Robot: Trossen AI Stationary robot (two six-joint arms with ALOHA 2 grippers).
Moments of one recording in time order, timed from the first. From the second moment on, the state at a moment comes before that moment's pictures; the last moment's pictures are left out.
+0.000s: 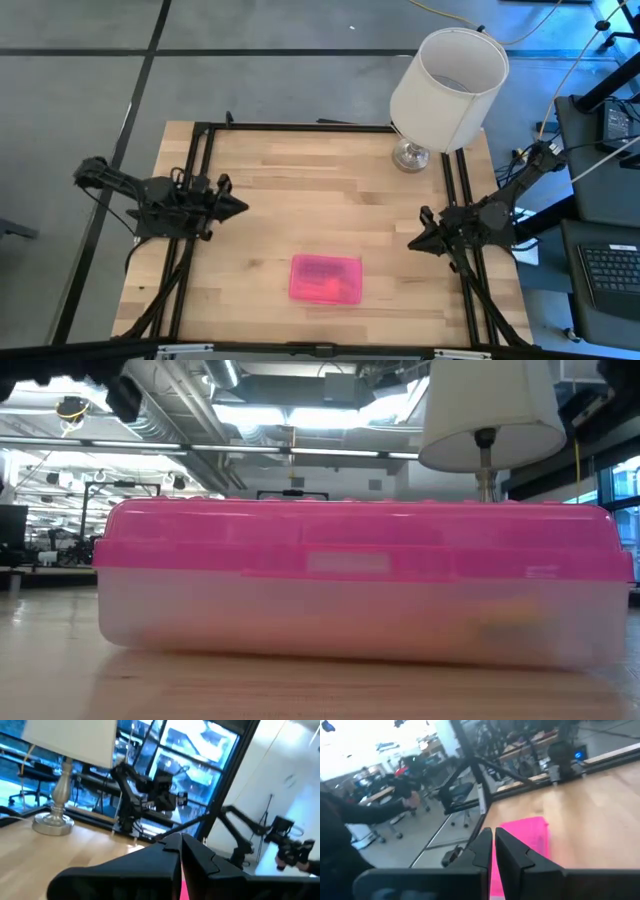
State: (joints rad) left arm -0.33 0.32 0.25 0.22 -0.29 -0.34; right arm 0.72 0.47 0.22 0.25 0.40 0.43
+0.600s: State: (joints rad) left arm -0.18 0.00 0.05 0.02 -0.23 -0.41; right arm 0.72 0.23 0.01 0.43 0.43 0.28
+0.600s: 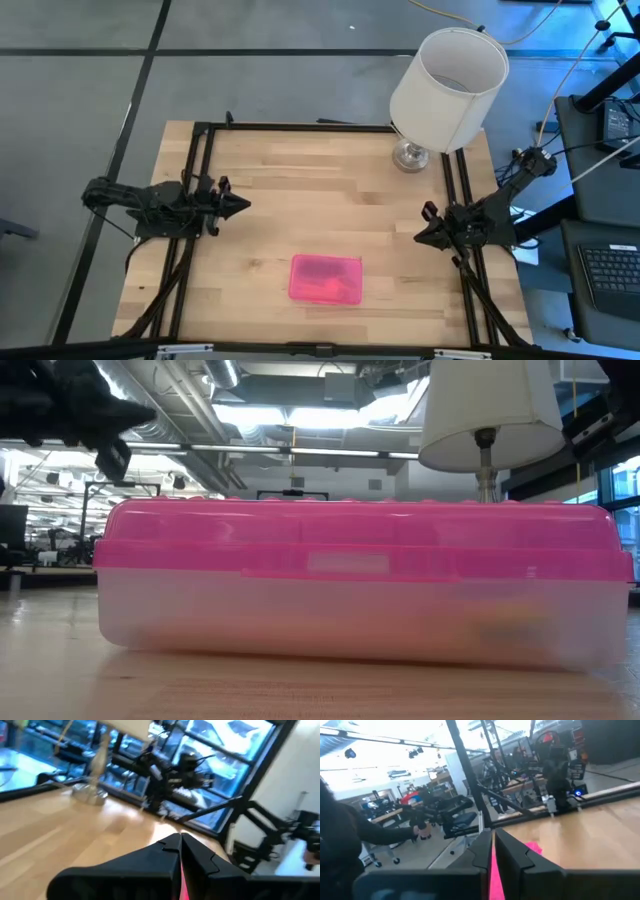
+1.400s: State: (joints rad) left arm 0.15 0.00 0.05 -0.06 -0.02 -0.33; right arm 0.72 0.00 0.01 0.08 0.65 0.20
